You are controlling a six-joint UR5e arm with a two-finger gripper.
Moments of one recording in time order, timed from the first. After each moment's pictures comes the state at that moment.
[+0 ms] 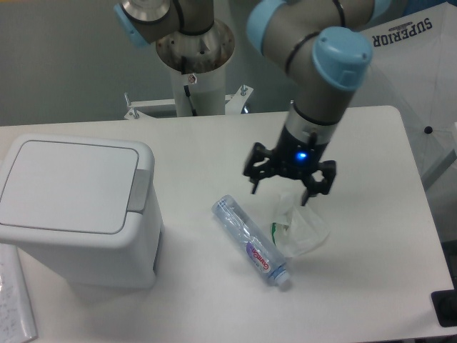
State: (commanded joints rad) arm 2.53 -1.81 -1.45 -1.34 1.19 0.65
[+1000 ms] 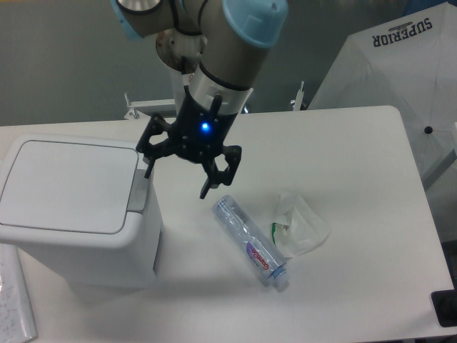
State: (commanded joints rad) arm 2.40 -1.75 -1.46 -1.27 1.05 0.54
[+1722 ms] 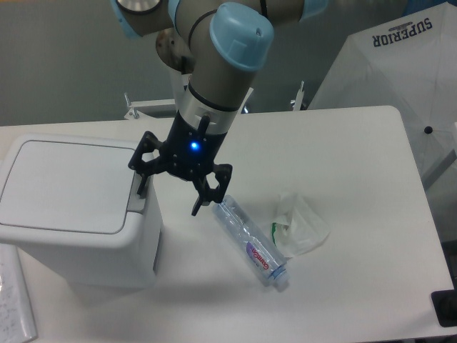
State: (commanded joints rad) arm 2.39 -1.77 -1.49 -1.23 1.05 0.54
